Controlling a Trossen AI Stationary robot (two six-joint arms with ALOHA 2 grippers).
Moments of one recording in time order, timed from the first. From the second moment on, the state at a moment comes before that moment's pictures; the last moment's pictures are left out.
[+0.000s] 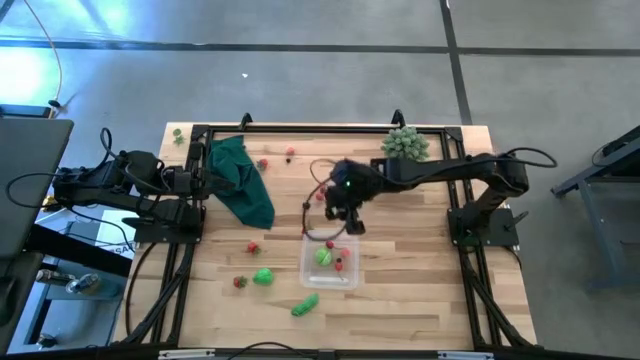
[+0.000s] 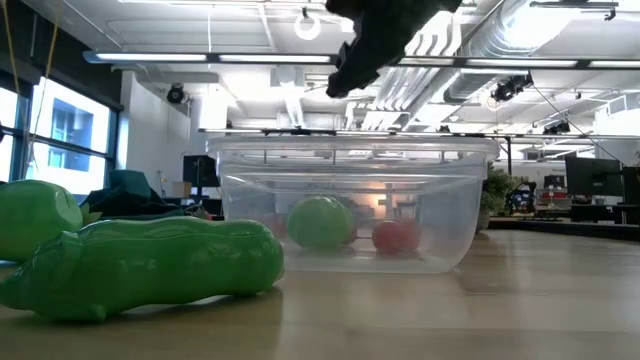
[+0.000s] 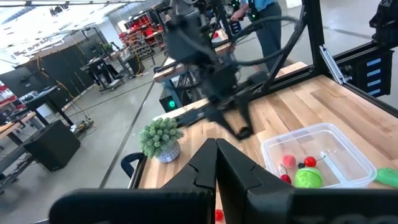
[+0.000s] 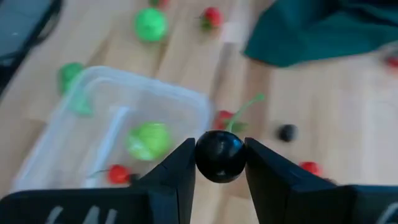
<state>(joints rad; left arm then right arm) 0.00 0.46 0.78 -0.47 -0.17 0.39 -0.03 1.67 1.36 -0.56 -0.24 -0.23</state>
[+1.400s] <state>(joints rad) 0.00 0.46 0.78 -0.47 -0.17 0.39 0.04 1.88 1.28 -0.81 -0.07 -0.21</state>
